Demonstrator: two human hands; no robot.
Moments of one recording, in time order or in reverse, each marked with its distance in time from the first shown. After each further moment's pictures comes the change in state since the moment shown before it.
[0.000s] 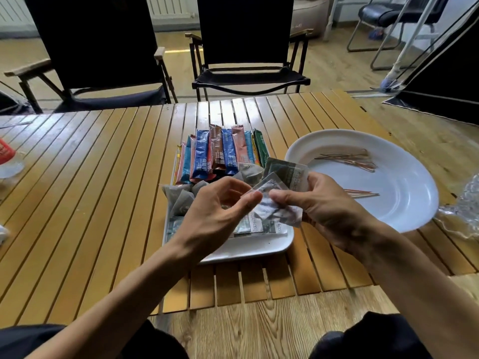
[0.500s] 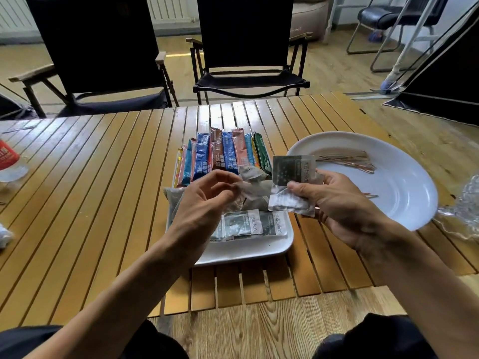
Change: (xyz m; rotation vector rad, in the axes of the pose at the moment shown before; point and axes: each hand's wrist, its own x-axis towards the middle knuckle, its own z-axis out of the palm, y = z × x) left_hand 0.003 0.000 -0.008 -0.499 0.090 -0.100; right_hand -0.004 -0.008 -0.009 0.038 0.162 0.049
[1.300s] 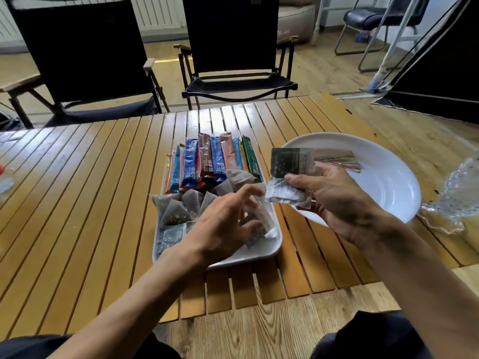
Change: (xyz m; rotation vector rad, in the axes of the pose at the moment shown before) left_hand 0.015 -0.019 0.025 0.999 -0.257 0.342; right_hand 0.000 -0.011 -0.011 0.036 0.040 -0.041
